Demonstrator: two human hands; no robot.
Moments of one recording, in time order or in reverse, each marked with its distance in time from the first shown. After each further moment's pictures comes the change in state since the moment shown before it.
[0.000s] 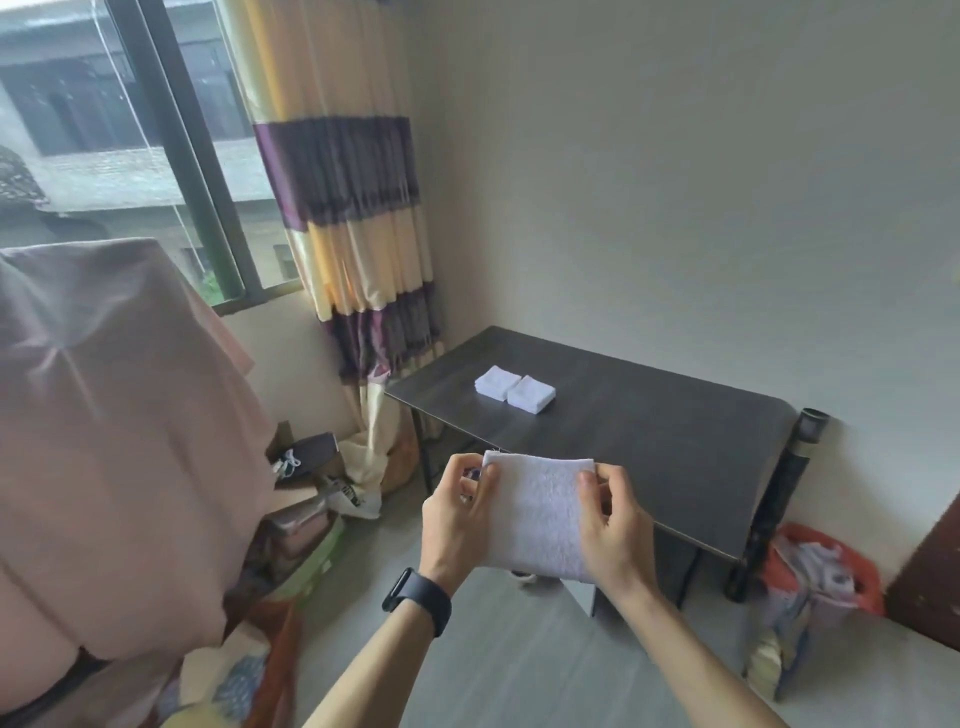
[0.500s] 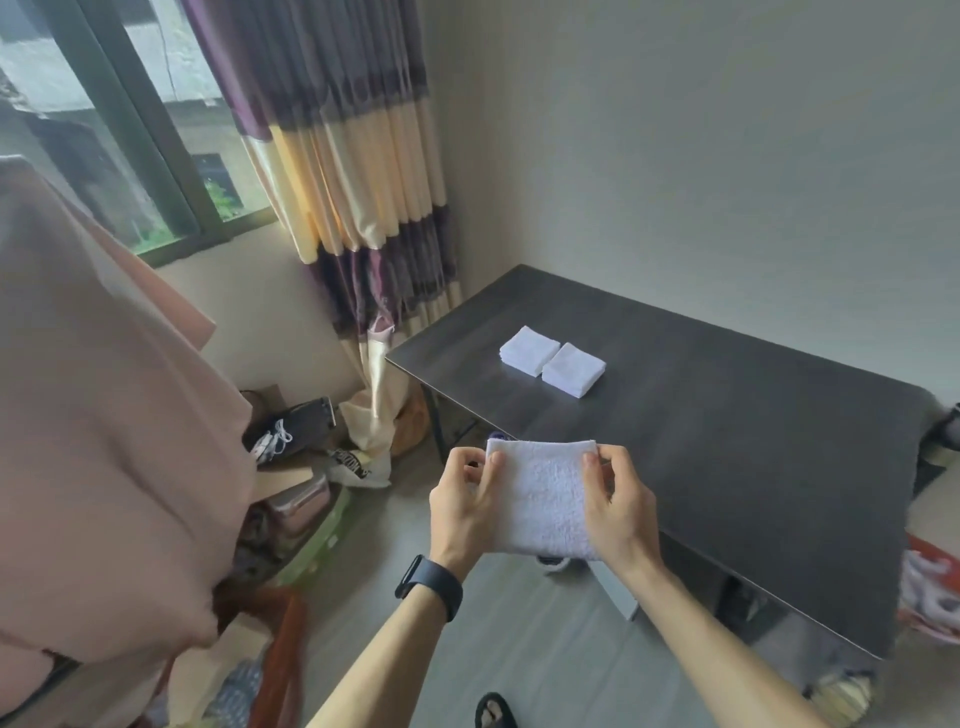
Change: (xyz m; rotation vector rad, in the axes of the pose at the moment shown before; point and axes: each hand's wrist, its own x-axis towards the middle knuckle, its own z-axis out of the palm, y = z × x) left_hand 0.274 -0.127 0.048 0.065 0.073 -0.220; right_hand 0.227 0.106 0.182 -0.081 -0.138 0.120
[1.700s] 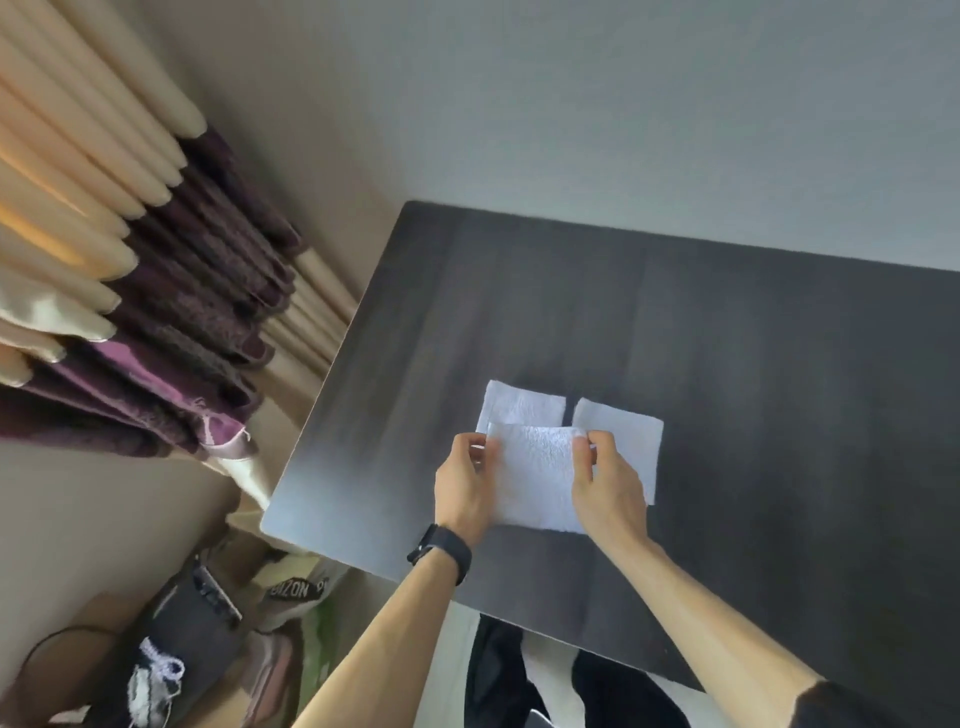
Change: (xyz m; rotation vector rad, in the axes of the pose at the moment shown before) left_hand 0.589 -0.078 0.212 0.293 -0.517 -0.260; right_hand 0.485 0.157 0.262 -0.316 0.034 0.596
